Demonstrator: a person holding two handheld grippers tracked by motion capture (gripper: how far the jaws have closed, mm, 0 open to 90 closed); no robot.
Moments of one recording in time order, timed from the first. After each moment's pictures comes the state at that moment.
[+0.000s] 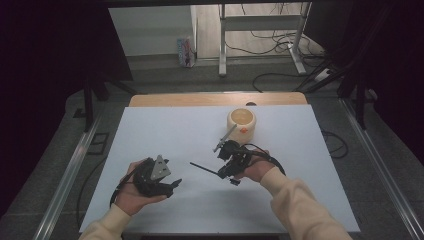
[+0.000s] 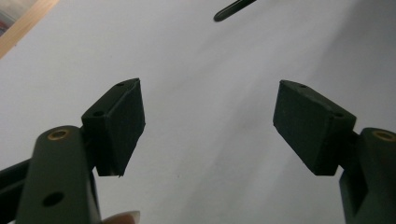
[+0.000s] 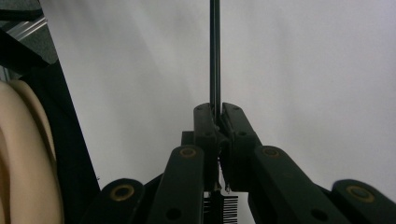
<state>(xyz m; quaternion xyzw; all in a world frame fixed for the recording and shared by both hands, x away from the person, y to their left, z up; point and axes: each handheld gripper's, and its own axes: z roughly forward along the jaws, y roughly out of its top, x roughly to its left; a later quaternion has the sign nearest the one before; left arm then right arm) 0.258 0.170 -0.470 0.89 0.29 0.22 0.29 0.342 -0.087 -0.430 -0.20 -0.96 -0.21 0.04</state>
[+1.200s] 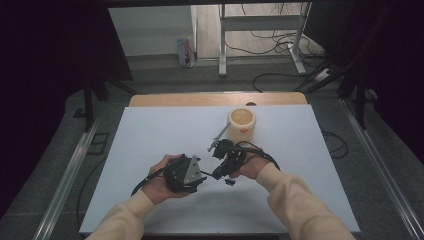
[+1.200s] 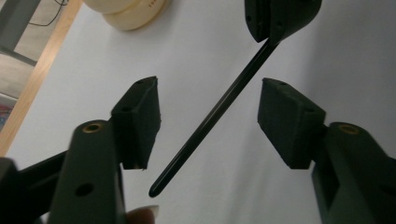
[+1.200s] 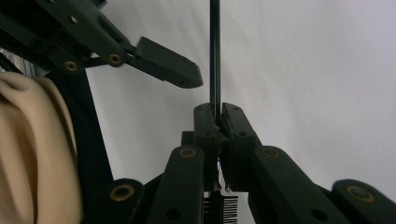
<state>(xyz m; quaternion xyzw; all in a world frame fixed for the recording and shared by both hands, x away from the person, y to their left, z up) 0.275 0.099 -0.465 0.92 0.13 0.26 0.27 0.346 -0.073 -0.429 -0.18 -0.96 -0.21 0.08</state>
